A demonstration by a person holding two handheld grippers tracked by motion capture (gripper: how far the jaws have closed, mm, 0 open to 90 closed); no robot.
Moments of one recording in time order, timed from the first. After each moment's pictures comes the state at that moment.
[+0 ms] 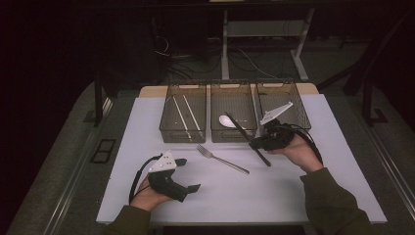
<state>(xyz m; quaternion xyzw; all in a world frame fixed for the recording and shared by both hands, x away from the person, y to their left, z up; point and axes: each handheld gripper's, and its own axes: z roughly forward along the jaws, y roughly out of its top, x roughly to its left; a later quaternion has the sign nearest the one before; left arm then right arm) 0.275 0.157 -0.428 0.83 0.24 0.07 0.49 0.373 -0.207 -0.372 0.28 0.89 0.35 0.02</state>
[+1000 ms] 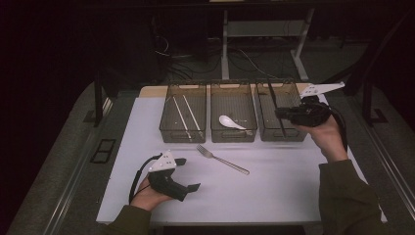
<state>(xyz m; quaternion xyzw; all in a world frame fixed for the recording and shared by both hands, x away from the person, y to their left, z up) 0.276 0.157 -0.429 0.83 0.25 0.07 0.49 0.385 -0.283 -0.317 0.35 0.81 0.45 0.14</state>
